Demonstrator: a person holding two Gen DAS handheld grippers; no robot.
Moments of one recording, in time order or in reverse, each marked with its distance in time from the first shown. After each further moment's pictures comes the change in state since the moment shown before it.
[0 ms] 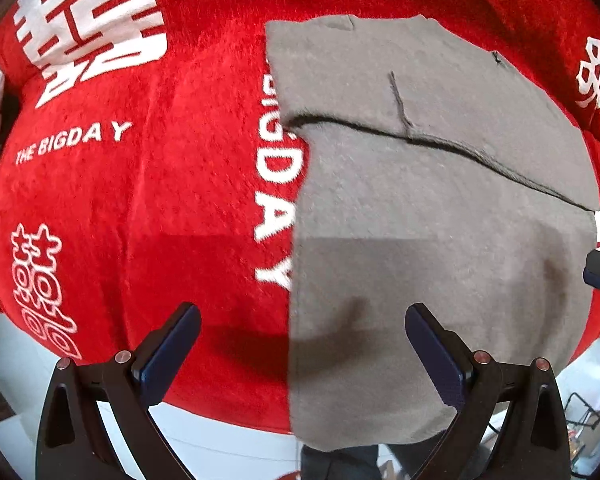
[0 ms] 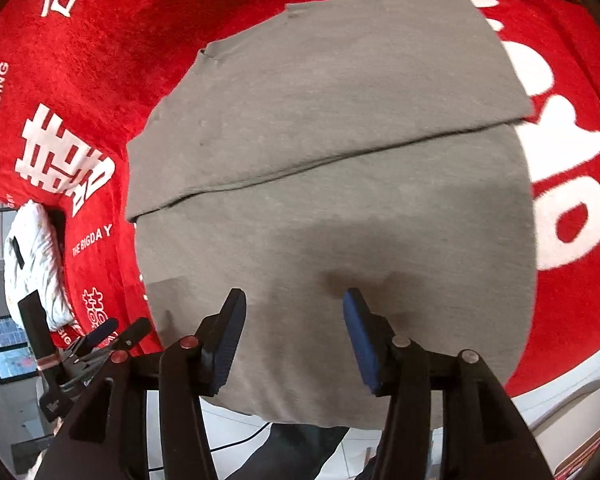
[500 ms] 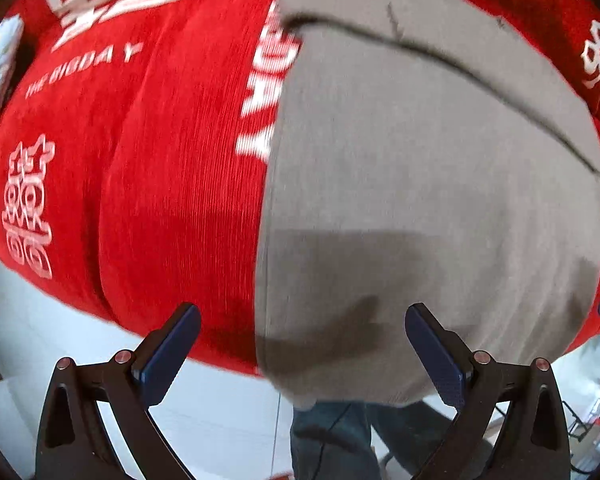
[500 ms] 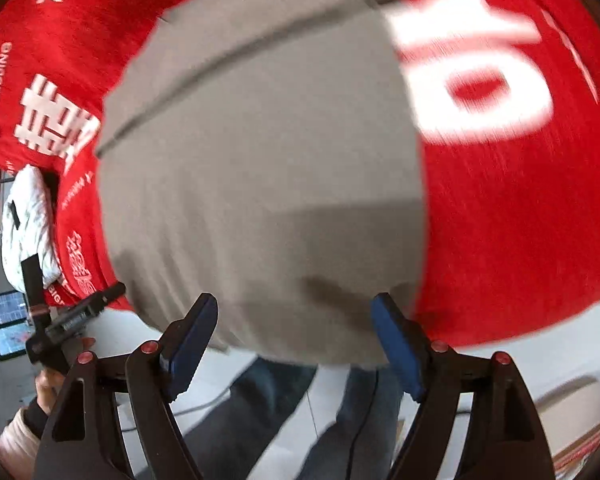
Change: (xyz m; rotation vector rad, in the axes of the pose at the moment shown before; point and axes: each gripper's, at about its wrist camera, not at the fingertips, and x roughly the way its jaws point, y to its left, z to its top) left arm 0.020 -0.011 -0.072 -0.085 0.073 0.018; right arm -0.005 -0.103 -0.073 -0.018 0.118 0.009
